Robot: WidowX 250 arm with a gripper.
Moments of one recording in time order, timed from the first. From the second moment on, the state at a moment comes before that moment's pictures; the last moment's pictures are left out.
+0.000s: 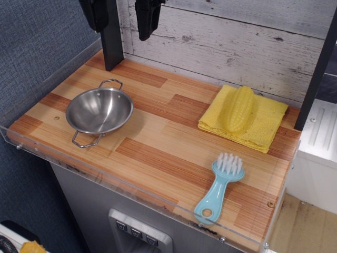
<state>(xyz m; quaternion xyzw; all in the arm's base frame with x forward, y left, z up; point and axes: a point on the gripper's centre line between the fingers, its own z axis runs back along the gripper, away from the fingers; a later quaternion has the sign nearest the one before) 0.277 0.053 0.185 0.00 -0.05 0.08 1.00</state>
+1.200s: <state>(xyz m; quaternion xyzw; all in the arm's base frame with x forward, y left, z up) 0.292 0.145 0.038 0.01 -0.04 0.06 1.00</state>
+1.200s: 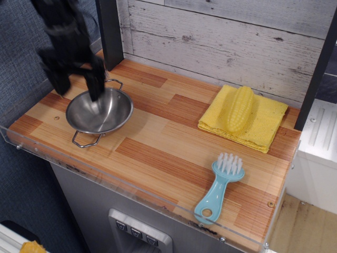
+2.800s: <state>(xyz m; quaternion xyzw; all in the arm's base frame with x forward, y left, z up) 0.267 0.035 0.062 -0.01 -0.06 -0.07 1.00</state>
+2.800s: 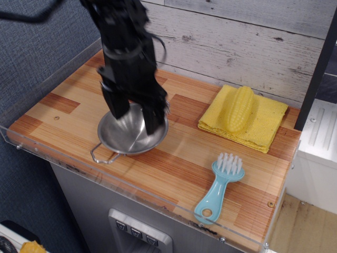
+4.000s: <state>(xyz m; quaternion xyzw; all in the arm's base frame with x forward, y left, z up) 0.269 0.018 0.007 0.03 0.00 -0.11 0.99</state>
